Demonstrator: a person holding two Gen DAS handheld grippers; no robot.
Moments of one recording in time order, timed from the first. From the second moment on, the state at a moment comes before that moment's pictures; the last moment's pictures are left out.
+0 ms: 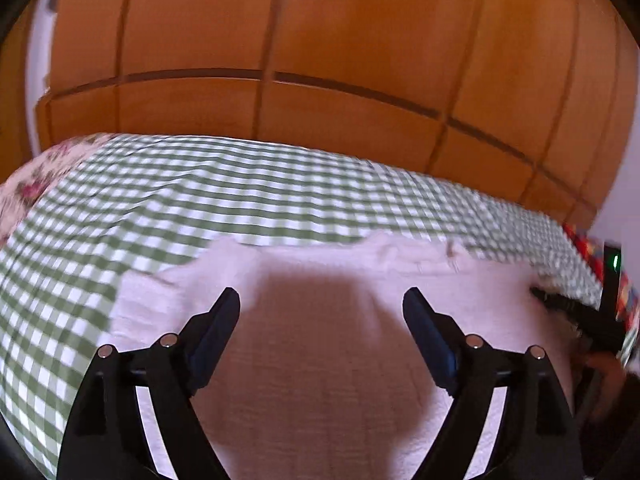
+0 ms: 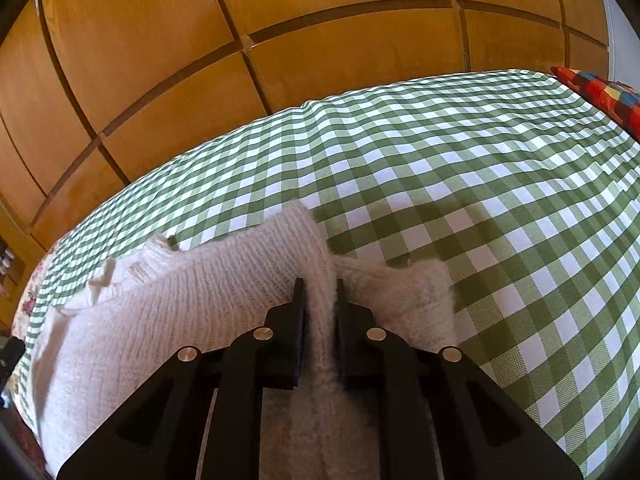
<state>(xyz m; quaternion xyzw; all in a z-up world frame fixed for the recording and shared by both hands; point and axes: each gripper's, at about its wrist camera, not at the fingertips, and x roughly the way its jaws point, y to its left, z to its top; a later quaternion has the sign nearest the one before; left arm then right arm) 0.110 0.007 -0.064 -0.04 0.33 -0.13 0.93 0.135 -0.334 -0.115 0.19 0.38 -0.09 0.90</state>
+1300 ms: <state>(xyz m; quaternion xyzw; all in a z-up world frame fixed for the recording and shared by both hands) 0.160 -0.007 -0.110 0.04 0.41 -0.10 0.90 0.150 -0.228 -0.109 0.04 0.41 0.01 0.91</state>
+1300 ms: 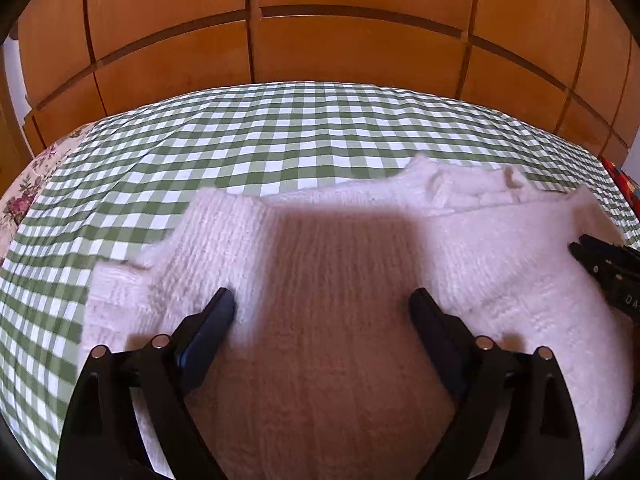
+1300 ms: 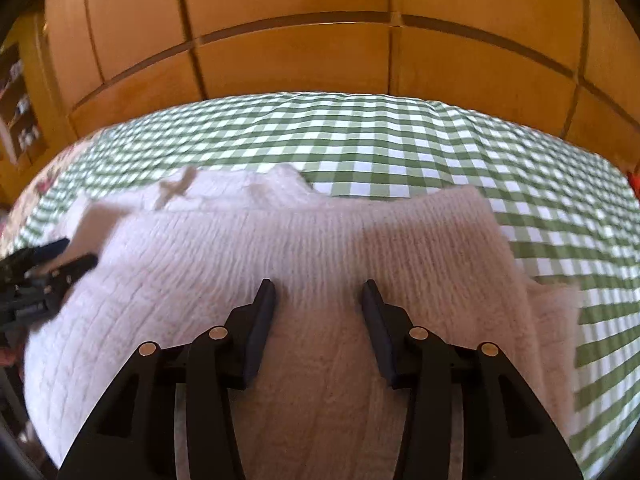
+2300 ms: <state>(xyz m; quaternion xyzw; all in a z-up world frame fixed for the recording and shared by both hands) 0.077 0.058 -0.085 -0.02 0.35 -0.07 0.93 0.062 -0.264 -0.066 0.14 0.38 -0.07 0.91</state>
